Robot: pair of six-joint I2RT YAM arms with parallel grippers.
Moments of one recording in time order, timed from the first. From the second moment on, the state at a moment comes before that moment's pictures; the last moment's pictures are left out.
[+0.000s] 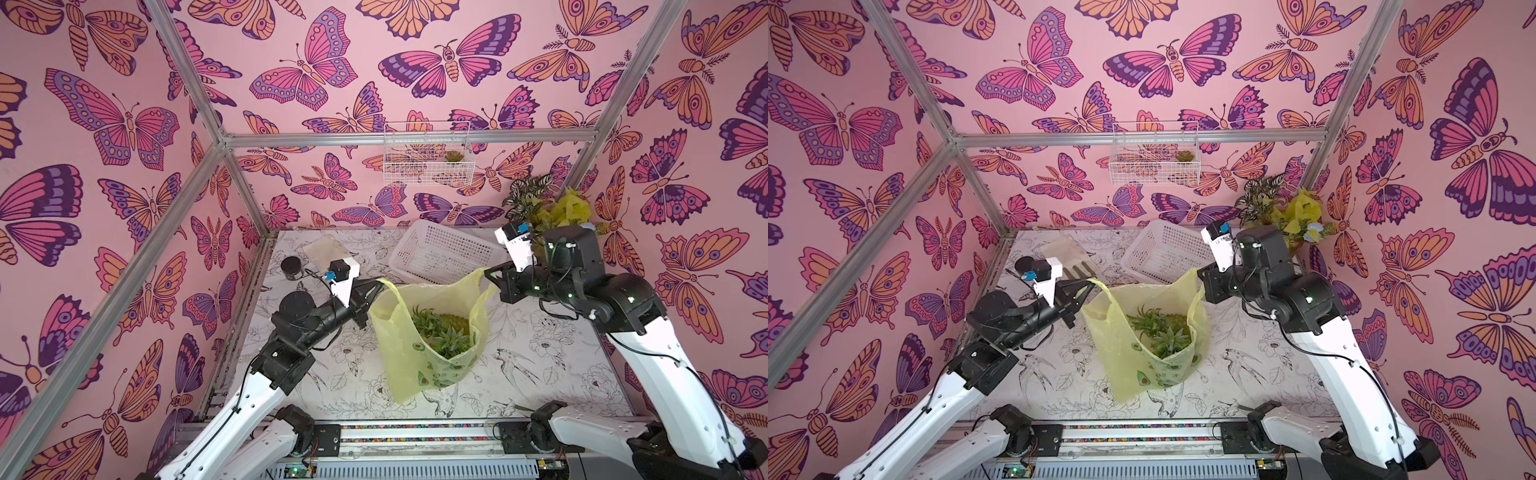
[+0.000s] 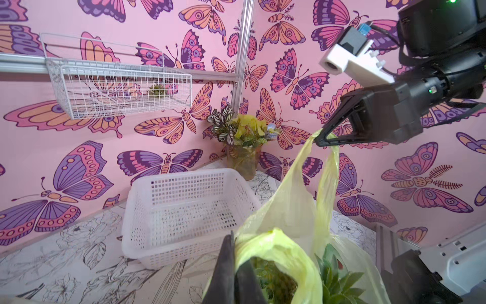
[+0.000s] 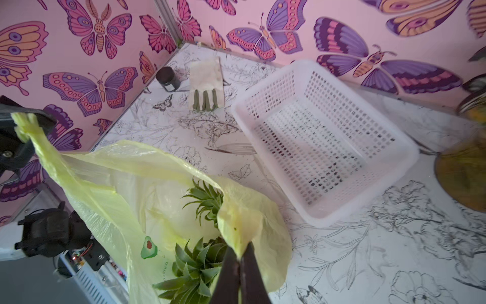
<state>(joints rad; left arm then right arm) -0.52 0.82 0.77 0.11 0.37 -0.13 0.48 1.13 1.61 -1.08 -0.17 0.11</state>
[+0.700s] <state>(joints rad) -0.45 0.97 0.85 0.21 0.67 -0.17 0.48 1.07 1.50 -1.05 -0.06 0.01</state>
